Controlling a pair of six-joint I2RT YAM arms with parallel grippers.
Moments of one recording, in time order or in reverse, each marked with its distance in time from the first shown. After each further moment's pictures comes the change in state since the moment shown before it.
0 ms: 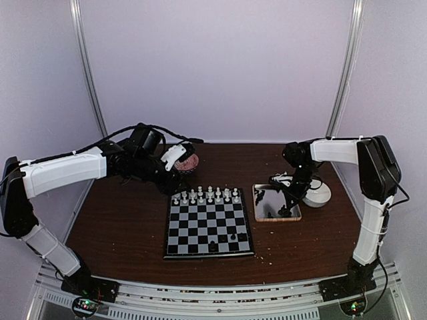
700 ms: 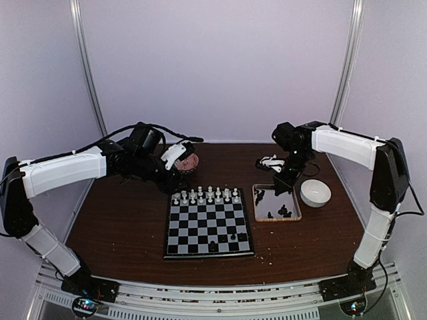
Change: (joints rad) left arm 0.000 0.000 0.008 0.000 0.000 -0.003; right arm 0.152 -0.132 0.141 -0.085 0.009 0.014
